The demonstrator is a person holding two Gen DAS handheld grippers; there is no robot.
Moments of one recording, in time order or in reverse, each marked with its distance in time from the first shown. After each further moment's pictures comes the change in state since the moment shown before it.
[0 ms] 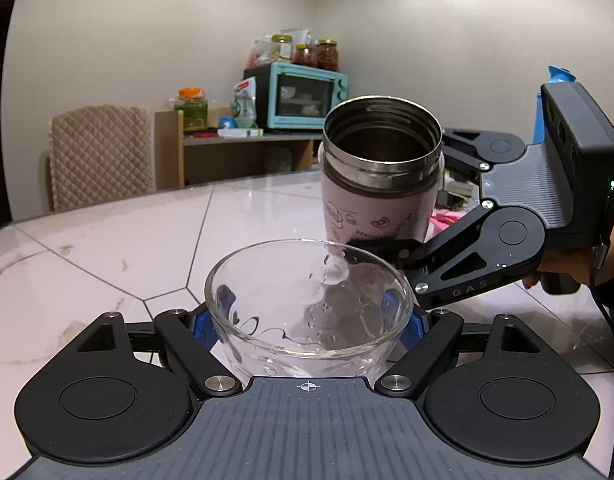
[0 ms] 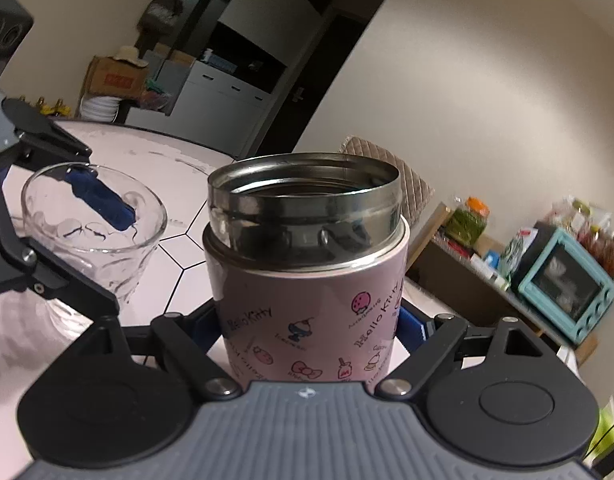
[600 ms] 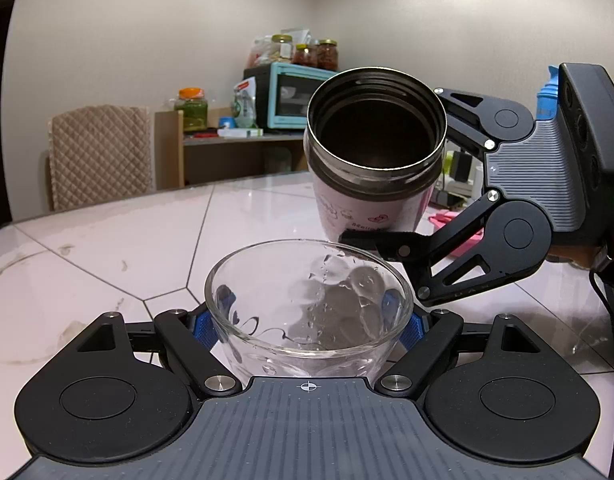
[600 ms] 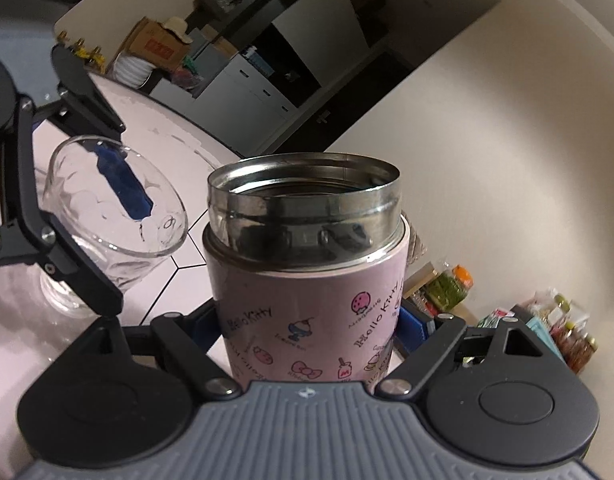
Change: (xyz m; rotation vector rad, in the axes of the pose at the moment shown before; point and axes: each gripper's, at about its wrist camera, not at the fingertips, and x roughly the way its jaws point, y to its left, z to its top) left arm -0.001 0.000 0.000 0.000 -0.001 -0.002; right arm -0.009 0.029 0.011 -0.252 -0.057 -0.038
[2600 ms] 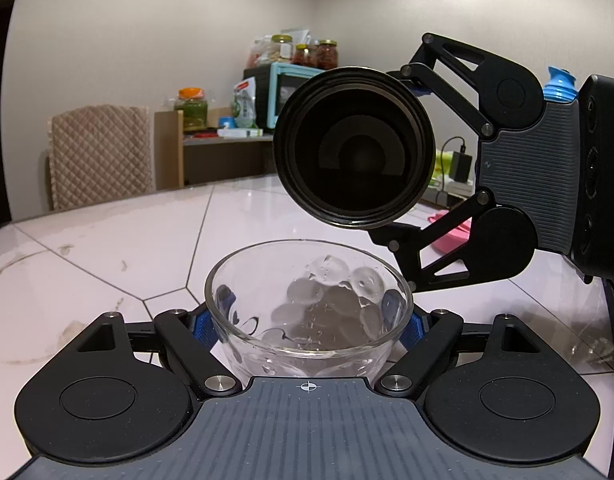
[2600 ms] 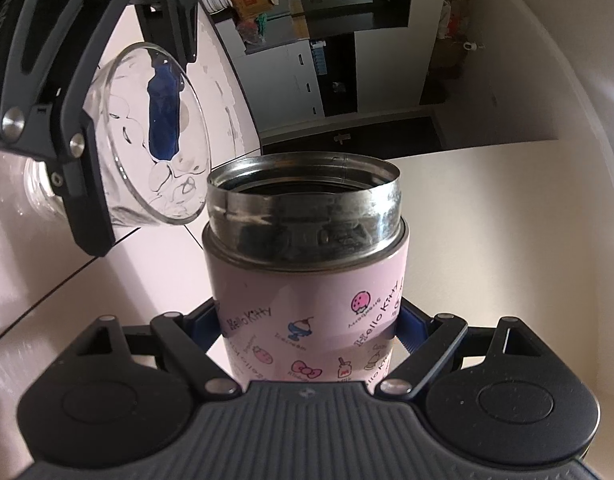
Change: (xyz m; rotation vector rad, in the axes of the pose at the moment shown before) left arm 0.001 0.001 -0.001 0.000 0.000 0.003; right arm 0.000 0.058 -0.026 -0.536 -0.018 -0.151
